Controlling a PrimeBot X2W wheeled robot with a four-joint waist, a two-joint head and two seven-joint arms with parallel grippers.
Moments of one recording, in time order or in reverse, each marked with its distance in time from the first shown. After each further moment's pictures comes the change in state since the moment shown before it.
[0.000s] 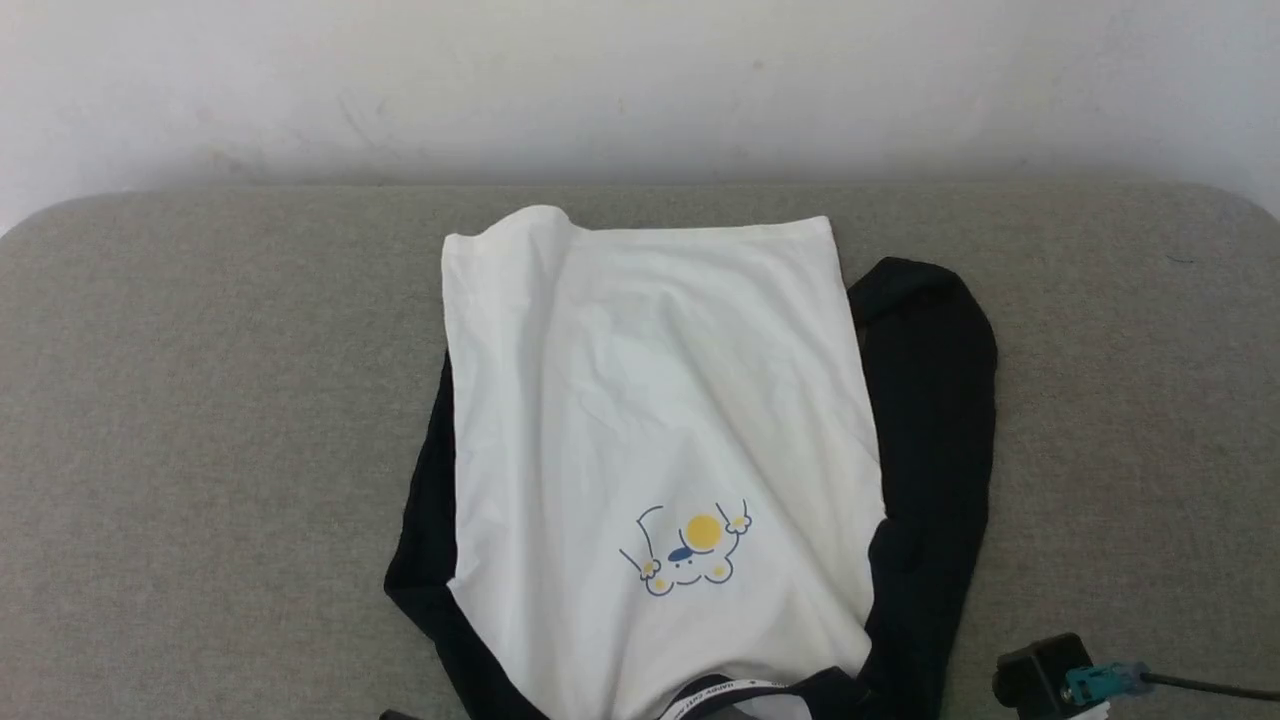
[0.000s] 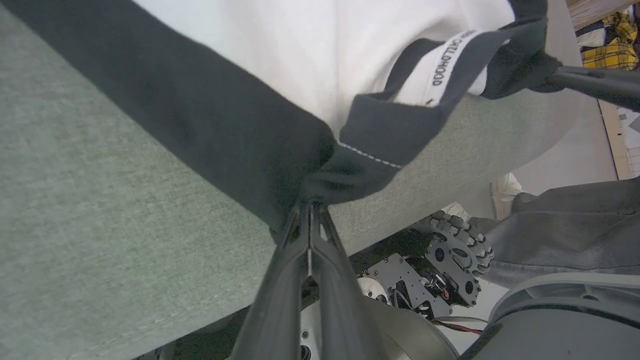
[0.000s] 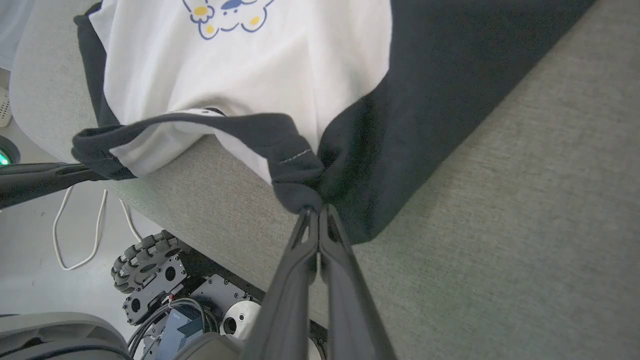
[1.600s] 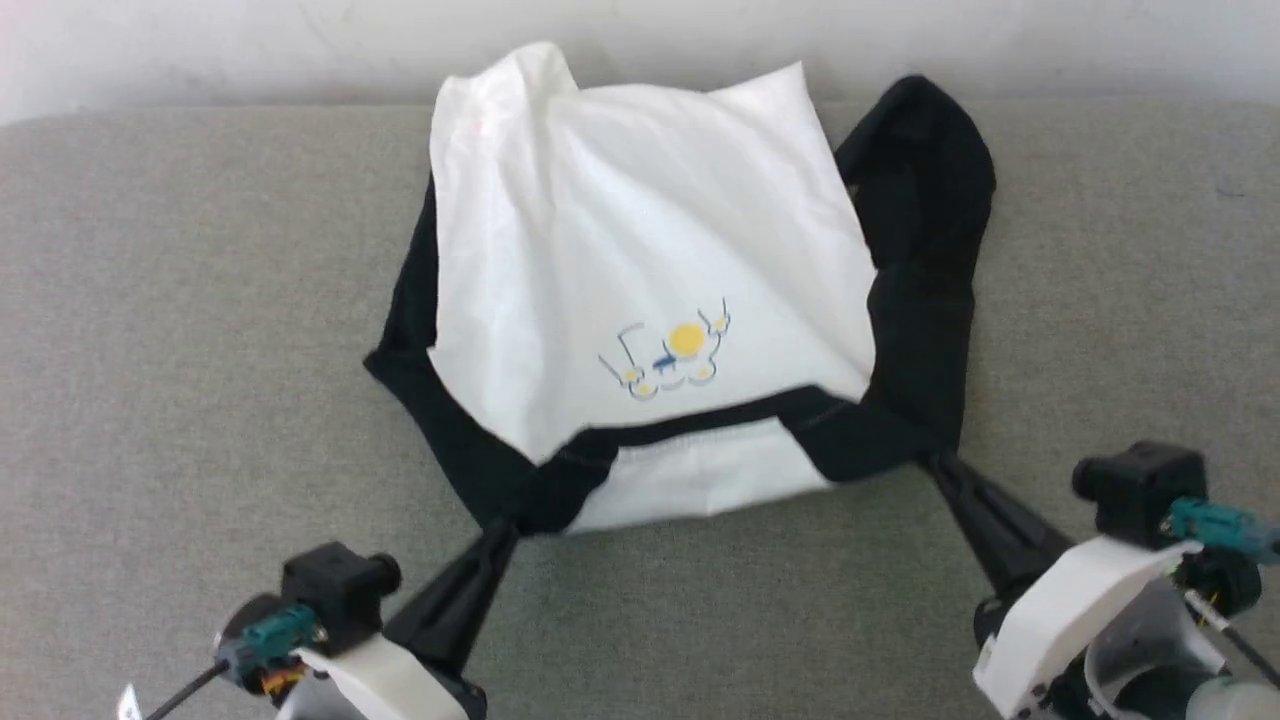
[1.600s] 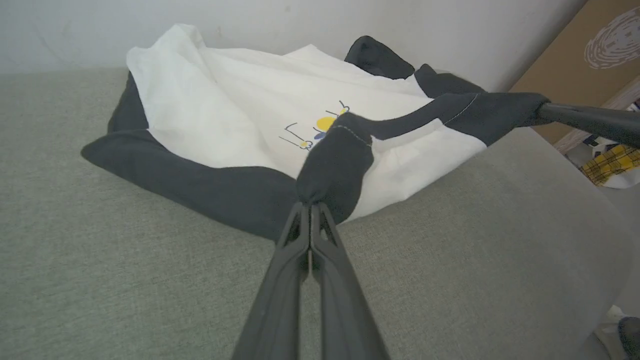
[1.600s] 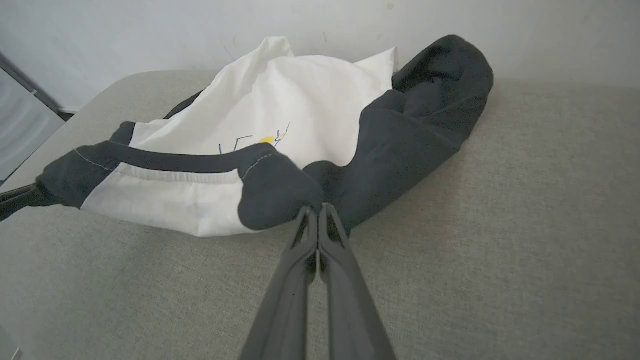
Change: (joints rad) left arm -0.171 0.014 0.164 -0.152 0.216 0.099 -0.237; right arm -0.274 0.096 -0.114 -0.077 -0.135 0.000 -0.199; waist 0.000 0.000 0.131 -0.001
